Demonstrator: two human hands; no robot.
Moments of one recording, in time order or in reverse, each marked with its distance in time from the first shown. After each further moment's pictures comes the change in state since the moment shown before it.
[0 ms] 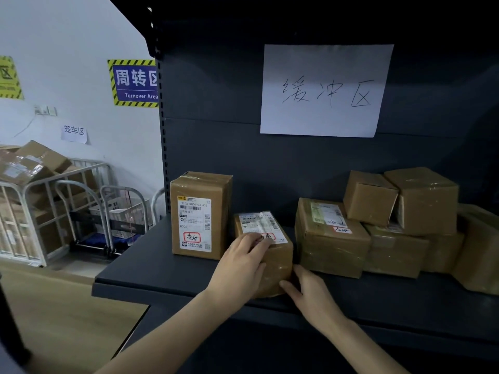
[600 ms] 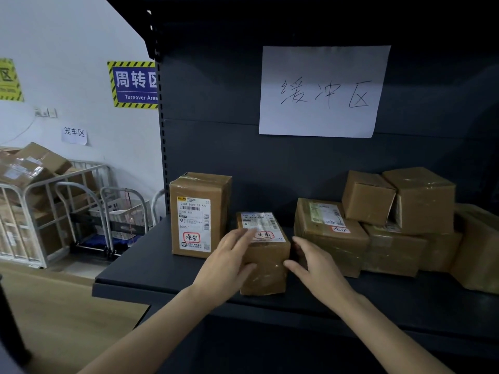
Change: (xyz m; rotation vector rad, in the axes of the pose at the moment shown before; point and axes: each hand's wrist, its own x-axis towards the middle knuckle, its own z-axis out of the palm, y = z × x) left_hand -0.004 -0.022 -0.009 -0.099 -0.074 -0.069; right_hand 0.012 -0.018 -0.040 -0.104 0.013 -0.091
